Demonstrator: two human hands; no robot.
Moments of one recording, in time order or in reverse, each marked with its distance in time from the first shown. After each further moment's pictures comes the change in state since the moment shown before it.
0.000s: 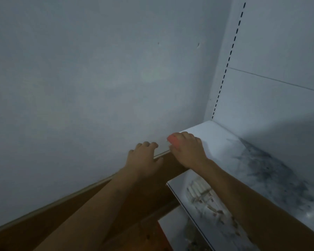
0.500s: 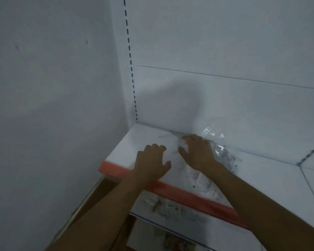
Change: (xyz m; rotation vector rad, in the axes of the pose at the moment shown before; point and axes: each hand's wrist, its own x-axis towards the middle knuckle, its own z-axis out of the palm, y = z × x) left_hand 0.128 0.148 0.067 0.030 -0.177 0.723; right_hand -0.061 0.162 -0.033 -0.184 0.131 0.708
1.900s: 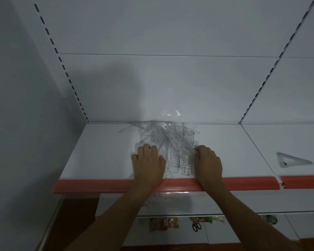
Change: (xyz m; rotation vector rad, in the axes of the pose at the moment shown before) left_hand 0.017 0.056 0.098 0.019 0.277 0.186; right_hand -0.126 0.062 0.028 0.078 0.360 0.604
